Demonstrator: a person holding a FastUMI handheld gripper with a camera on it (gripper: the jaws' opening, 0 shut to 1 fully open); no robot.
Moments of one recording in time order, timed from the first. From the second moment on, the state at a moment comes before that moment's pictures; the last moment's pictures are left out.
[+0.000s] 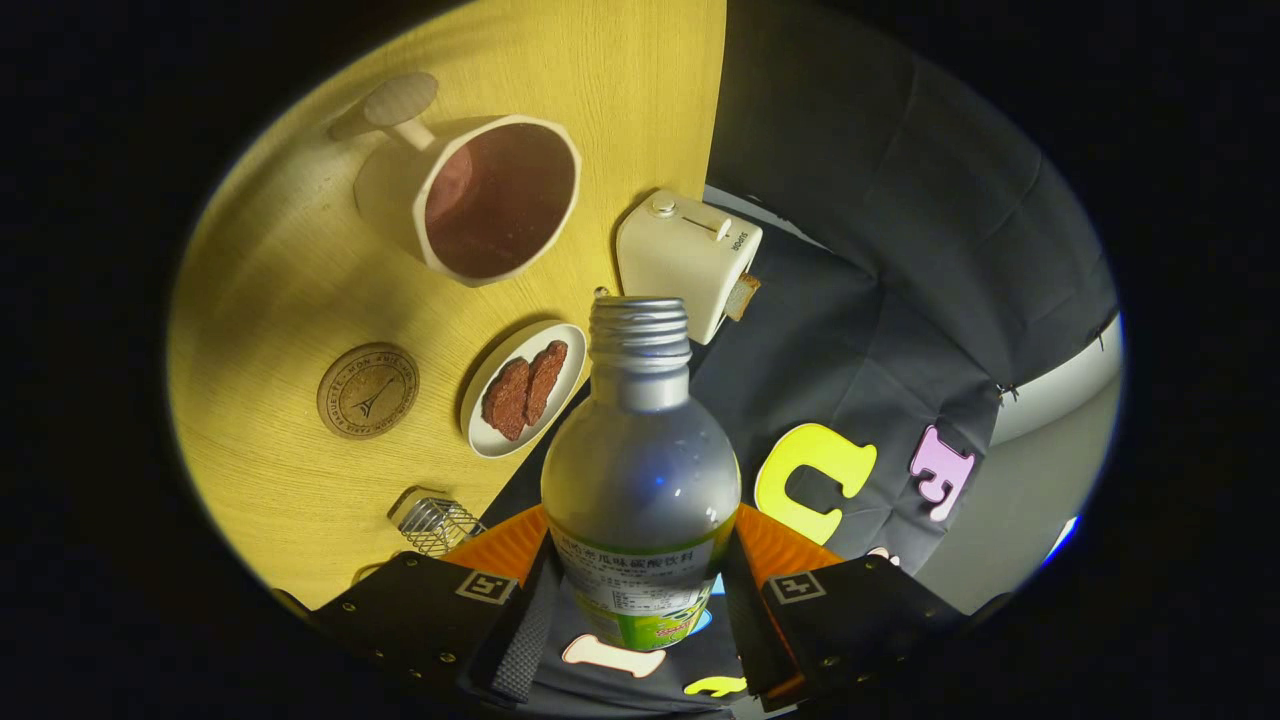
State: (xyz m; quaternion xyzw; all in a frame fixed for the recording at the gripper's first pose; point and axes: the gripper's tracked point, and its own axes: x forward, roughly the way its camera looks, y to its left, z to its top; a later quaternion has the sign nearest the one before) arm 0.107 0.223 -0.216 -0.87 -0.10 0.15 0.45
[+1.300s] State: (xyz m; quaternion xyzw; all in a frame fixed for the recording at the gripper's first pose) arm 0.092 0.206 -0.252 -0.75 -0.01 0.18 0.63
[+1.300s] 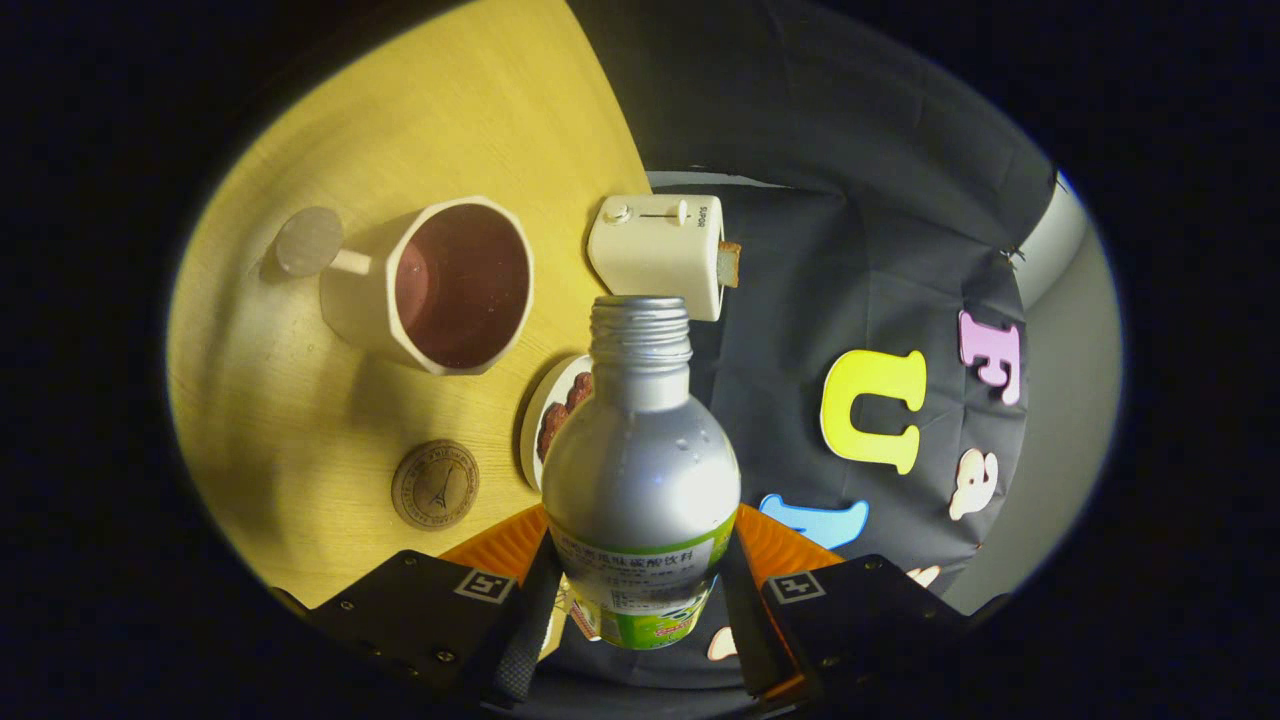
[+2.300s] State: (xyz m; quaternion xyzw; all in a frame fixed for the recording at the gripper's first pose) arm 0.096 0.197 -0.261 -0.41 0.12 0.23 0.87
